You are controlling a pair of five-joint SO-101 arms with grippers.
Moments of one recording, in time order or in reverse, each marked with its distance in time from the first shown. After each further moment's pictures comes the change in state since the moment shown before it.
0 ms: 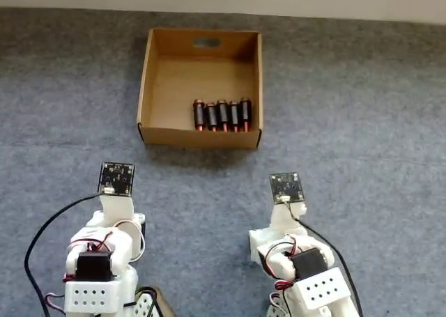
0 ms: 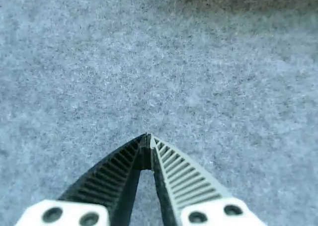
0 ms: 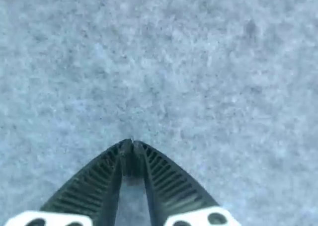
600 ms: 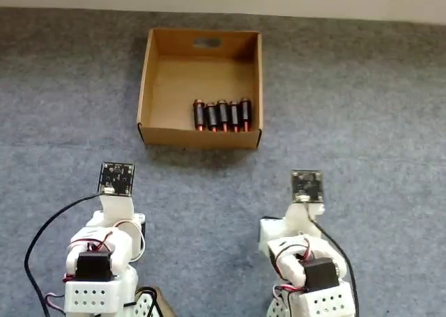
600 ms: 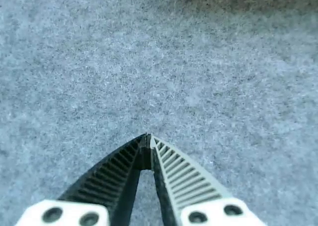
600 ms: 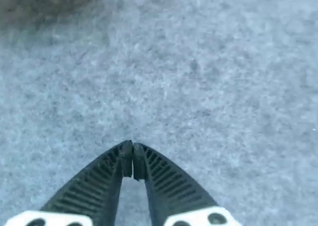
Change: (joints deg) left arm 0.0 0.0 0.1 0.0 0.0; right arm 10.6 -21.4 0.0 9.2 0.0
